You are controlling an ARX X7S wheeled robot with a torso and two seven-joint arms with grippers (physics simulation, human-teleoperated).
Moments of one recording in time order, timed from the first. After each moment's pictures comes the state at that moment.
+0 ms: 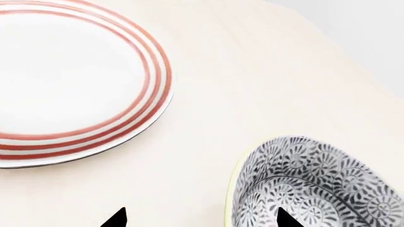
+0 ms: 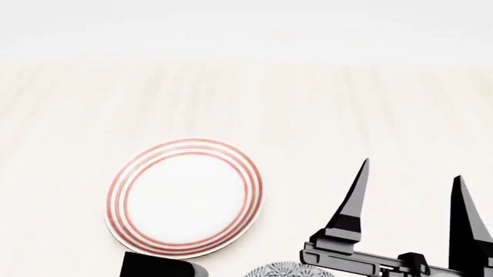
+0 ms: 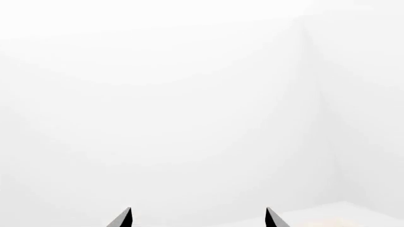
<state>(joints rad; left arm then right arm) -0.30 -0.10 0.38 0.28 -0.78 -0.88 -0.36 0.07 0.25 -0.06 -0.50 0.27 0.02 0.32</state>
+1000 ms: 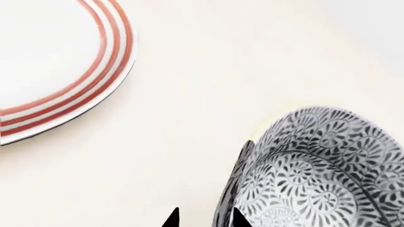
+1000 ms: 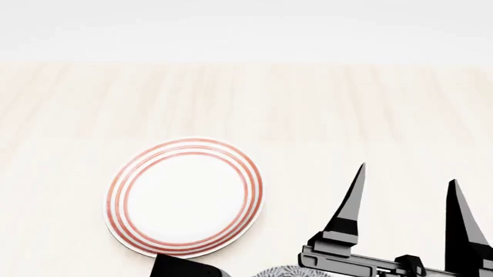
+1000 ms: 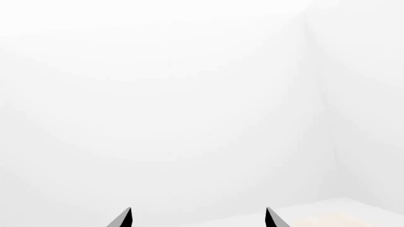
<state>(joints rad) -0.38 -0.11 0.47 0.16 -0.88 -0.91 -0.36 0.06 0.27 -0.08 -0.48 0.28 0.01 0.34</state>
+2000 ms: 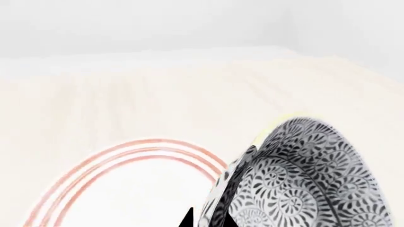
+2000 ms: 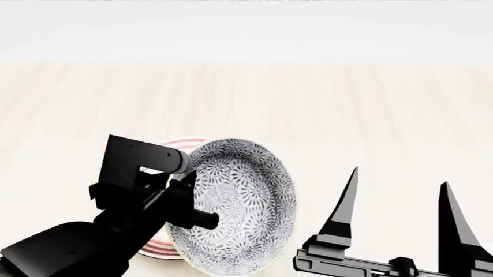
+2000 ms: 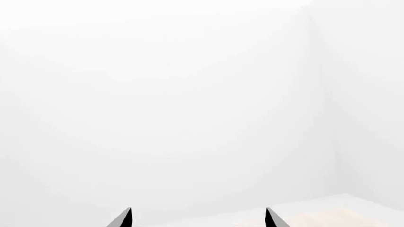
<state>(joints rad) -0.76 -0.19 0.50 -0.12 -0.67 -0.70 -0.25 0.06 0.28 -0.11 -0.47 0.29 0.00 0.36</state>
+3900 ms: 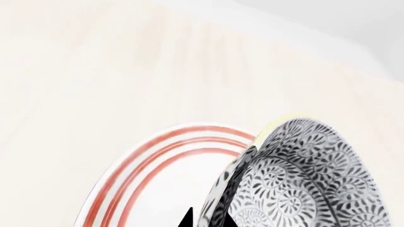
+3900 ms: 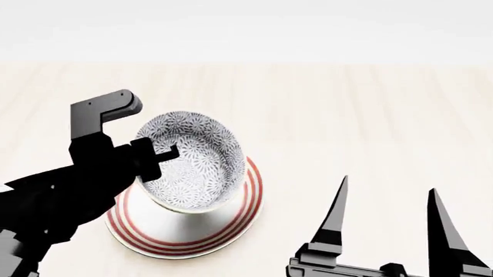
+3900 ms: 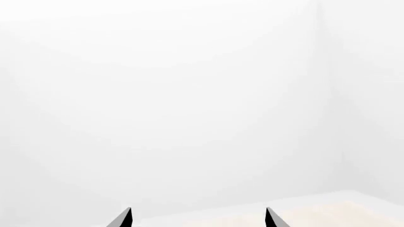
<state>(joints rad) -1.25 -0.02 0.40 -1.31 -0.74 -0.41 -0.11 0.05 0.31 -0.16 -0.45 0.30 -0.02 0.38</state>
